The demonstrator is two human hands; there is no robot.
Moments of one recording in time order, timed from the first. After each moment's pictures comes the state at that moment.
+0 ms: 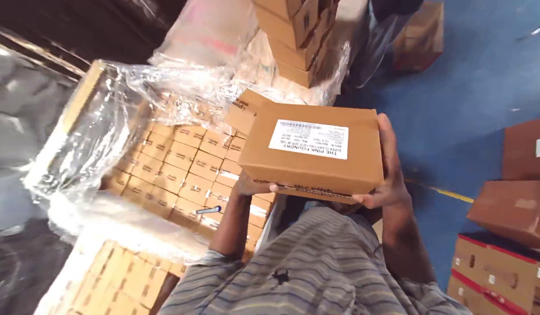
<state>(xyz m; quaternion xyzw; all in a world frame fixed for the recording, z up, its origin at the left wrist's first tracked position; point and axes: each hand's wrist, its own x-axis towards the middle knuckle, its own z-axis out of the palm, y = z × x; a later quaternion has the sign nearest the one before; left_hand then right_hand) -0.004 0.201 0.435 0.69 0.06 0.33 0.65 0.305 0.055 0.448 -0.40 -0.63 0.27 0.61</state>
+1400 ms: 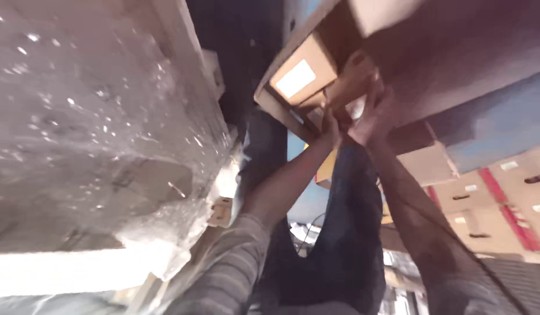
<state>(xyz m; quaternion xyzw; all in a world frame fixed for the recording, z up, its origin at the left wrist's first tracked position) 0.324 -0.078 -0.403 -0.01 0.75 0.00 0.67 0.424 -0.128 -0.396 -0.83 -0.38 0.42 -0.05</state>
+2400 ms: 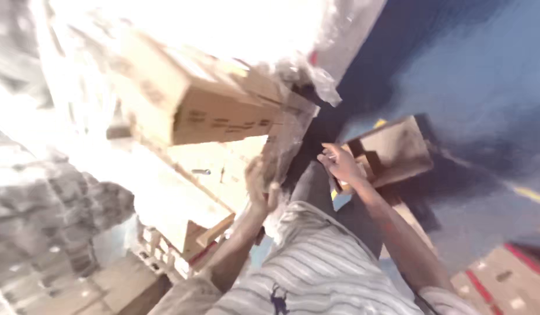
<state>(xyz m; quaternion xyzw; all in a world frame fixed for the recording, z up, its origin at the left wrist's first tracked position) 0.156 0.110 0.228 0.81 0.49 0.28 0.18 0.410 0.095 0.097 -0.59 -0.45 0.61 0.26</state>
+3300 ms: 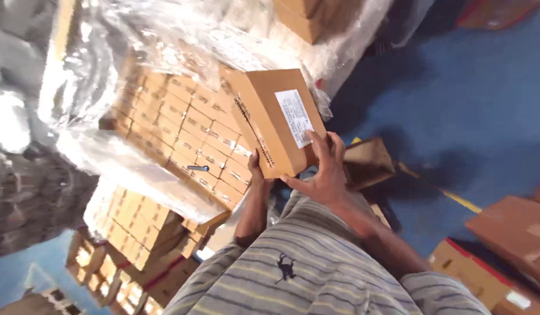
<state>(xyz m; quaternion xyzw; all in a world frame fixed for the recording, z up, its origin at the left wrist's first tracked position) 0.137 0.129 0.315 0.29 0.26 0.56 0.73 0.327 0.064 0.372 -0.67 -0.52 0.28 0.44</state>
